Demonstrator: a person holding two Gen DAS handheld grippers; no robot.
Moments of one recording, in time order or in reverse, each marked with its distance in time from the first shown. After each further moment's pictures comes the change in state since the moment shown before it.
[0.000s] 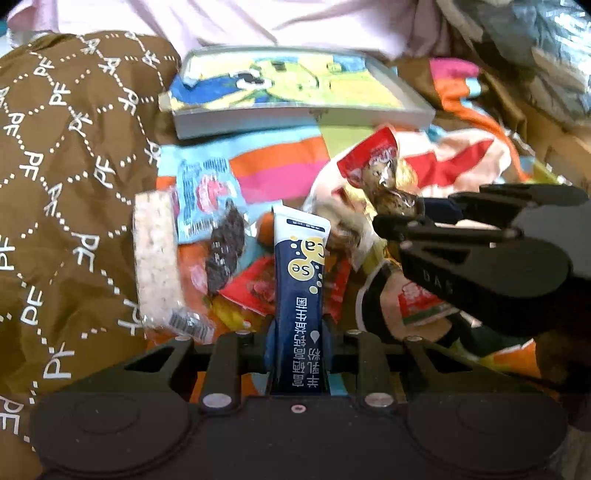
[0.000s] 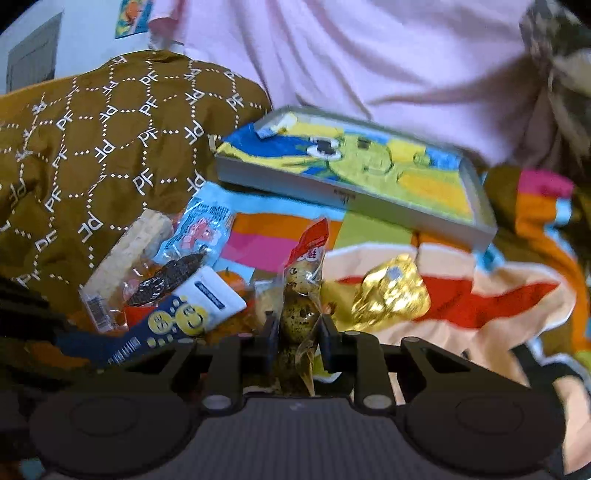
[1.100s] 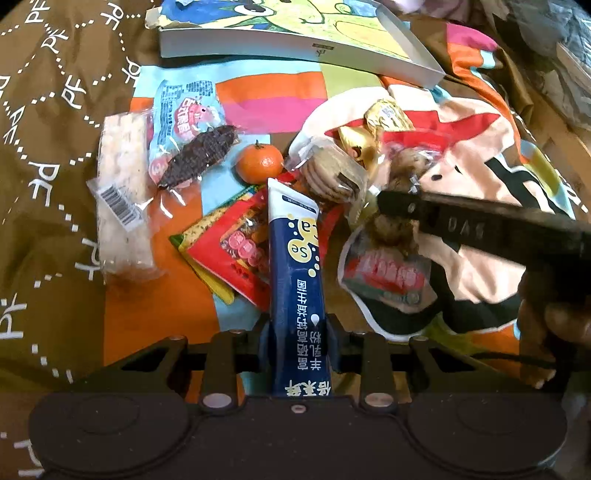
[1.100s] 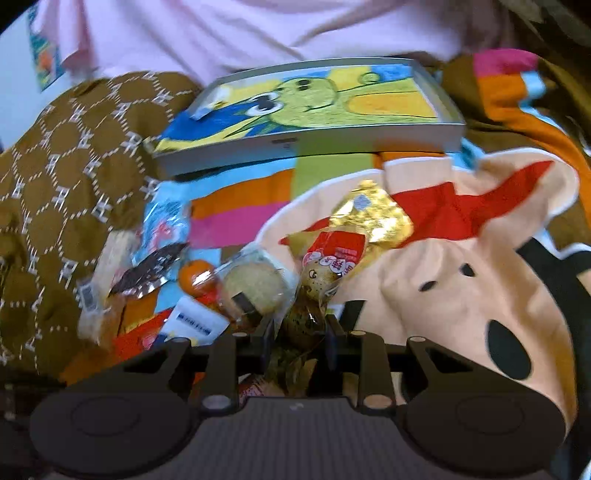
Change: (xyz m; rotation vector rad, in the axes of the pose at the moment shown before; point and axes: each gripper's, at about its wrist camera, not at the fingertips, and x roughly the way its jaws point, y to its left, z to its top) left arm 0.031 0.012 0.002 -0.115 0.237 -0.129; right arm 0.022 -0.049 -0.009 0.354 0.179 0.101
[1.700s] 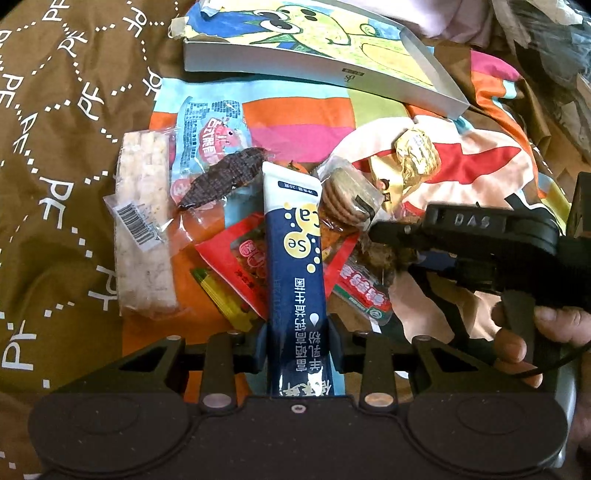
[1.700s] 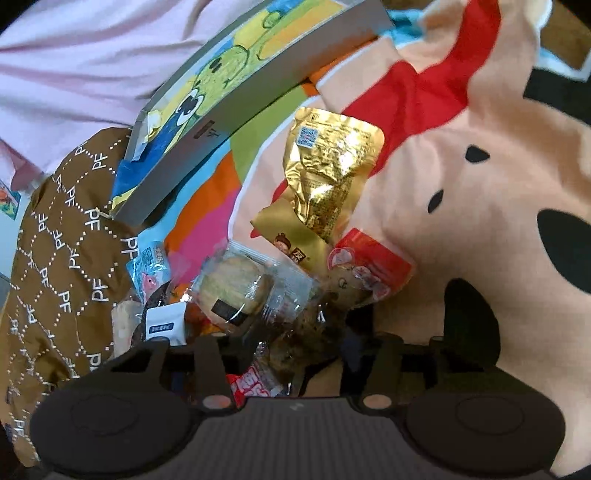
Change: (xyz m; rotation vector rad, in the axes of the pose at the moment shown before) left arm 0.003 0.012 0.013 -0.047 -0.058 0.025; right arm 0.042 -0.052 -0.009 0.478 0.097 0.173
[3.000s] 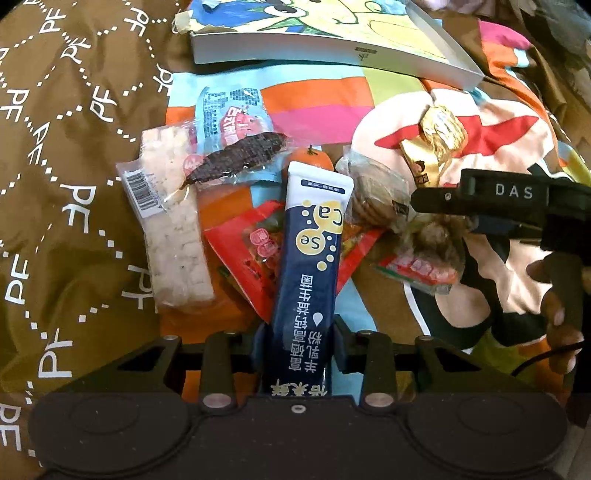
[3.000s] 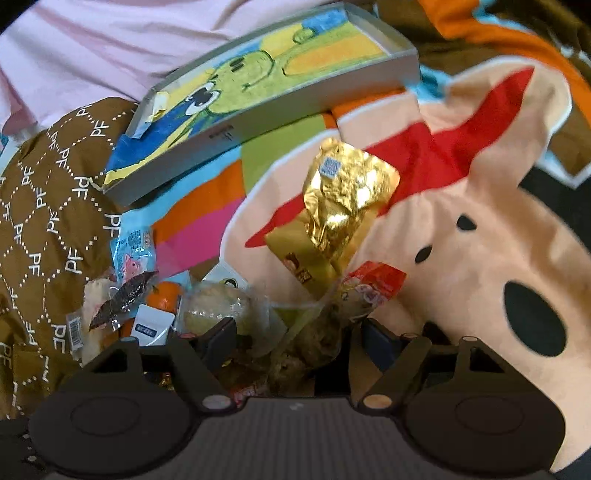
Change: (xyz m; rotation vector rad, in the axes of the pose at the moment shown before) left arm 0.003 0.010 0.001 0.063 0.066 0.086; right arm -0.007 0.027 0.002 -0.173 -0.040 -0.151
